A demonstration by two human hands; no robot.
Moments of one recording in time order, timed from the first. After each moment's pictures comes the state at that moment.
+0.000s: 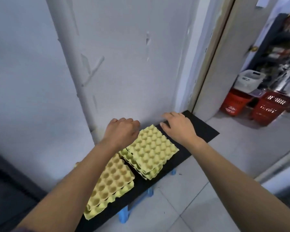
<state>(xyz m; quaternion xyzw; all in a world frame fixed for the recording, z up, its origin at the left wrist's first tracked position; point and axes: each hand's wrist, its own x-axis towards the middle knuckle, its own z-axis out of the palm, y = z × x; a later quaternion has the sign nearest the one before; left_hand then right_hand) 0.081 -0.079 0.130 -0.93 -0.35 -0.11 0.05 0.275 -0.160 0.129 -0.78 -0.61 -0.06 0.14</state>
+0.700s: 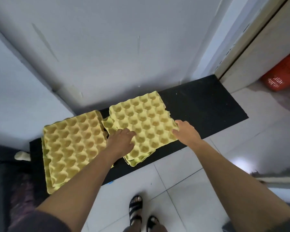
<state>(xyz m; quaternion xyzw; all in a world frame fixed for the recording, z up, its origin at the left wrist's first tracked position) 0.225 -0.004 -0.130 -0.84 -0.49 0.15 -0.17 0.470 -0.043 -0.126 -0.81 -0.51 0.27 -0.01</state>
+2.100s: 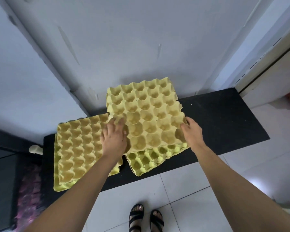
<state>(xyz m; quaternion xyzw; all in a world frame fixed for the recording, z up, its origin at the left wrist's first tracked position) 0.203 0.012 -0.124 -0.66 -0.71 -0.13 -0.21 0.456 0.009 -0.129 -0.80 -0.41 0.34 0.28</state>
